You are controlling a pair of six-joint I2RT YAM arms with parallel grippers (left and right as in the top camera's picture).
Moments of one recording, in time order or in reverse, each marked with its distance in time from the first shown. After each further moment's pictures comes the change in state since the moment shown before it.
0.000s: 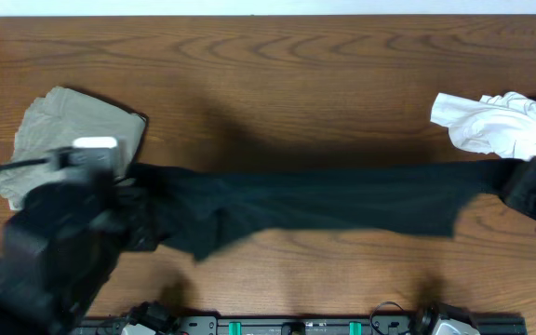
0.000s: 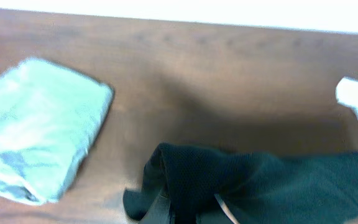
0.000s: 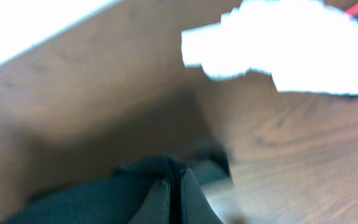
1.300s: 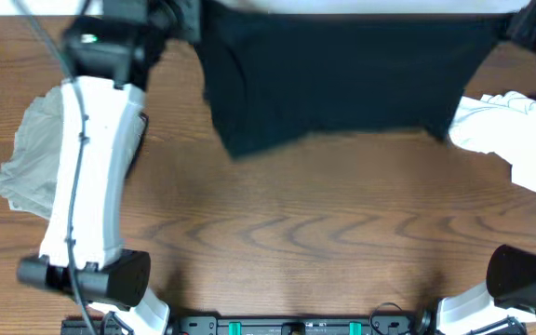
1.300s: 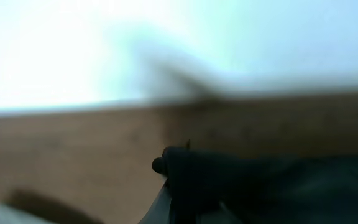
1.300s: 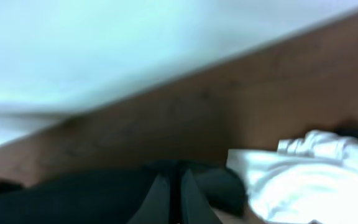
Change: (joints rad) left arm 0.259 0.871 0.547 0.403 0.184 0.276; right arm 0.024 0.708 0.468 0.398 -0.124 0.008
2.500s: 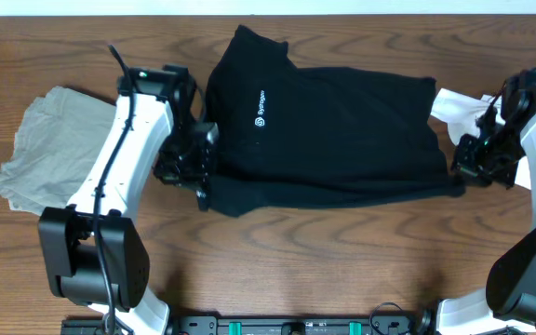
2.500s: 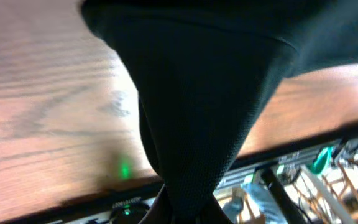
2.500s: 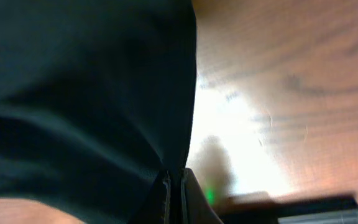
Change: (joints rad) left arm -0.004 -0.002 -0.713 -0.552 0.304 0.087; right arm 0.000 -0.053 -0.713 -0.347 0.148 -0.089
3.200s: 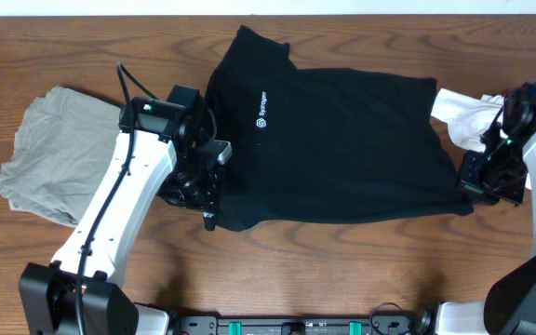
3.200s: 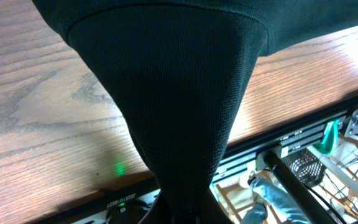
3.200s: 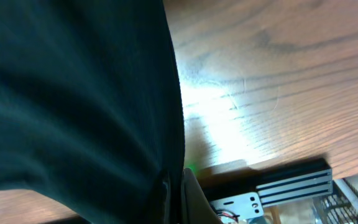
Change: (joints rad) left arm -0.083 -0.212 -0.144 0.039 0.015 0.022; right arm 0.000 -0.103 -0.085 -0.052 0.081 0.000
